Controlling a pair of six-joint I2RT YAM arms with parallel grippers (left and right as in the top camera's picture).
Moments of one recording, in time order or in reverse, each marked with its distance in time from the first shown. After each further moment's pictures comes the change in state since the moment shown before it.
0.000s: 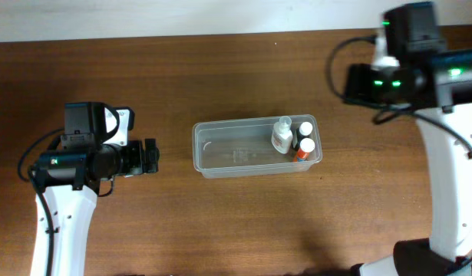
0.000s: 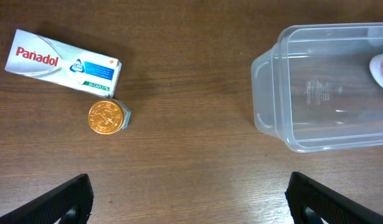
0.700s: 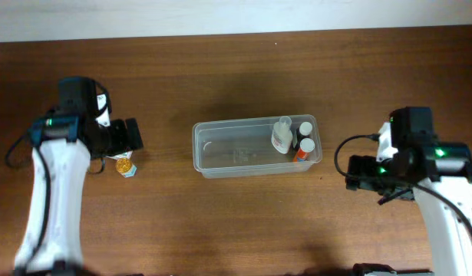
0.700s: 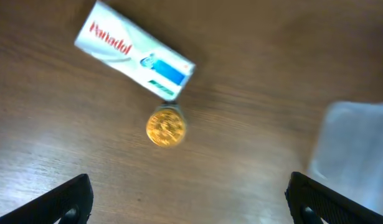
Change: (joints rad) left arm 0.088 0.284 0.159 -0.033 -0.158 -0.163; right arm -0.159 -0.422 -0.914 0.193 -0.102 -0.123
